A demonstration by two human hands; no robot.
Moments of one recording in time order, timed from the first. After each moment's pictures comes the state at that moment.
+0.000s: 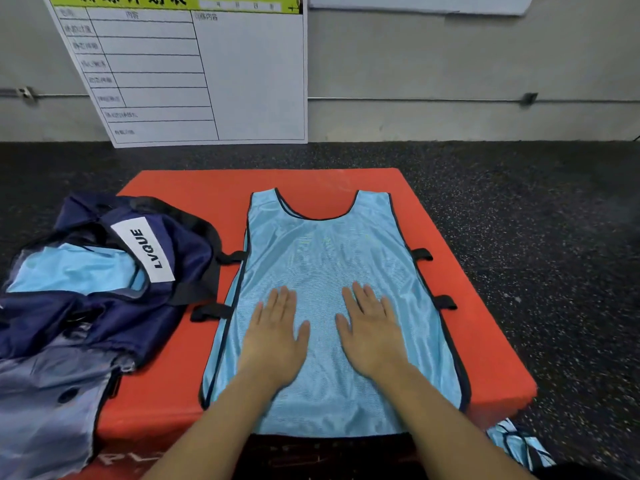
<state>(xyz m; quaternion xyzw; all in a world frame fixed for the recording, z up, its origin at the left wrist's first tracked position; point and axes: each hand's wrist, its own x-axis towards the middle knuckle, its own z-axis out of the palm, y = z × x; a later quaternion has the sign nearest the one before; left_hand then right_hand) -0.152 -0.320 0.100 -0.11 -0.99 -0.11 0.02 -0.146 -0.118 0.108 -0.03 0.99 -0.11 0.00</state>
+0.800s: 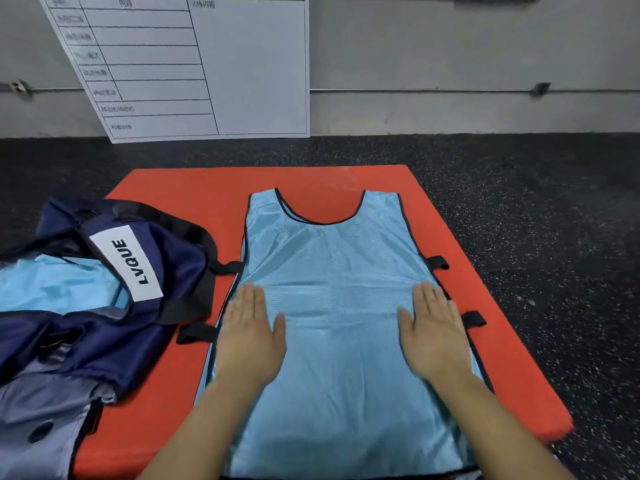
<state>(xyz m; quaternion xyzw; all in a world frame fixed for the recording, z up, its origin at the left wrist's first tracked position) -0.191 -0.344 0.094 -0.02 -0.99 -0.11 0.07 -0.168 -0.041 0.105 0.11 0.99 -0.08 -0.04</state>
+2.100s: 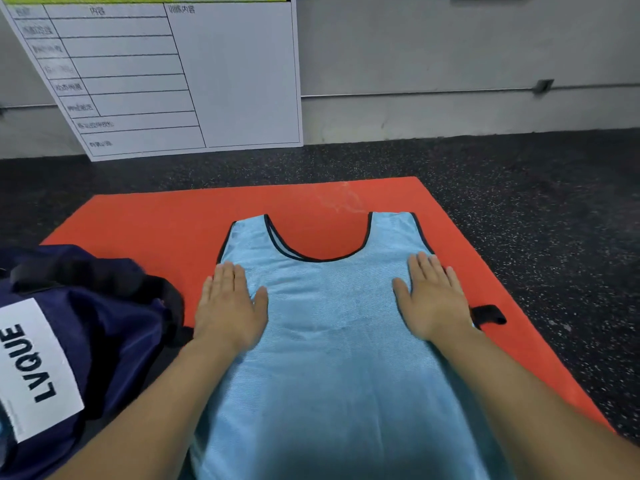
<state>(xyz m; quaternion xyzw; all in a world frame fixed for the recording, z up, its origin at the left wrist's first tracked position) -0.379 -0.358 0.110 0.01 -1.00 -0.05 0.00 -0.355 -0.030 0.110 0.10 0.99 -0.06 0.01</state>
